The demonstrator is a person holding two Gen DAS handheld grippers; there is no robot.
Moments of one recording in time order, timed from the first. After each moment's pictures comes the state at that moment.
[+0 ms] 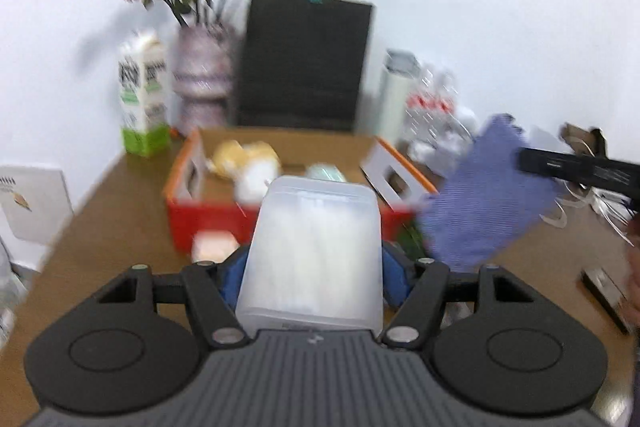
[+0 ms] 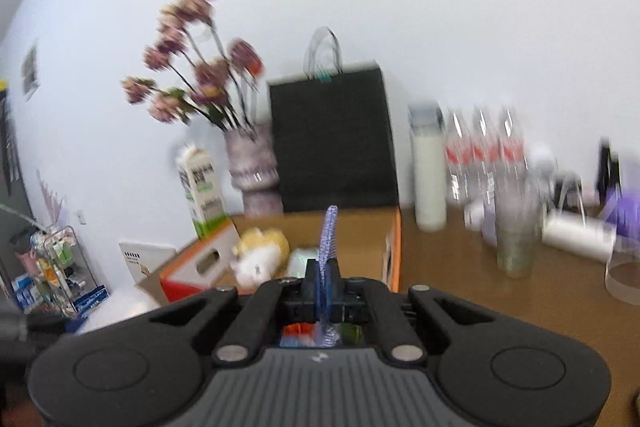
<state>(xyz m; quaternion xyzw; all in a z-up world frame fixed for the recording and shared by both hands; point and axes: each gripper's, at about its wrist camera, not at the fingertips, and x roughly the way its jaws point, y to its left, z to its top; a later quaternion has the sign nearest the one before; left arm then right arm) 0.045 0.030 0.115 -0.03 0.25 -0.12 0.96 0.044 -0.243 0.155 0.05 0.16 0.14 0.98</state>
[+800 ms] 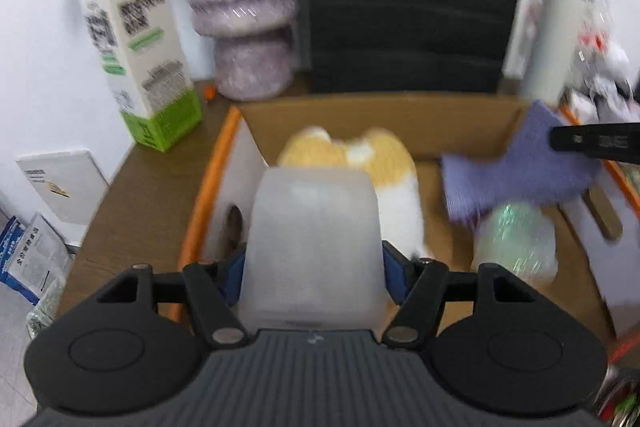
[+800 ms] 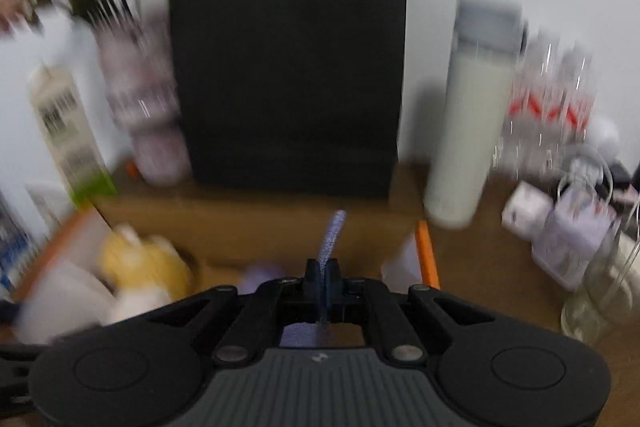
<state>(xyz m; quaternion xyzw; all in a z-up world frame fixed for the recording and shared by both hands) 0.300 0.038 0.056 0.04 0.41 -0.01 0.91 0.350 -0.175 0.091 0.00 0.36 0.04 0.93</state>
